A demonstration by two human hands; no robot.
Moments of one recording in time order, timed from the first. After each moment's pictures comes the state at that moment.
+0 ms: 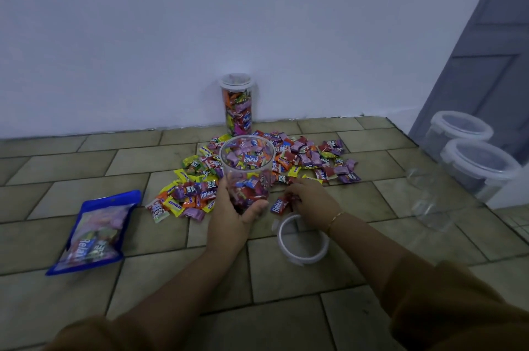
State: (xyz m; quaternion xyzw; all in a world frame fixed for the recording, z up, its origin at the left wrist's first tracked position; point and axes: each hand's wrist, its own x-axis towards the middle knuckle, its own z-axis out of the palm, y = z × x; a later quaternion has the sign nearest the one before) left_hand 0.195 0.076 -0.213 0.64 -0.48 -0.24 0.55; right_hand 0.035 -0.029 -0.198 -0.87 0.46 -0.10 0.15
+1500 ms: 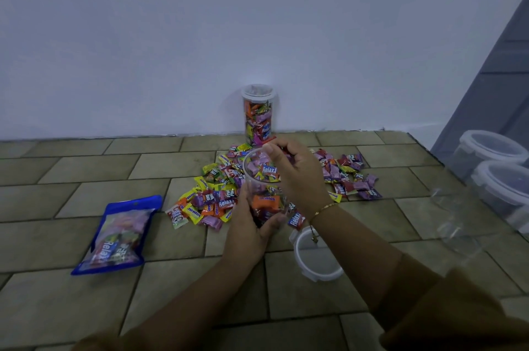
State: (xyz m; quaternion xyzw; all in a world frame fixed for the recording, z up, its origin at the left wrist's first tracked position) left_hand 0.201 0.075 -0.213 0.63 -0.51 -0.24 0.54; right_hand 0.106 0.009 -0.110 -0.73 0.32 -0.49 0.35
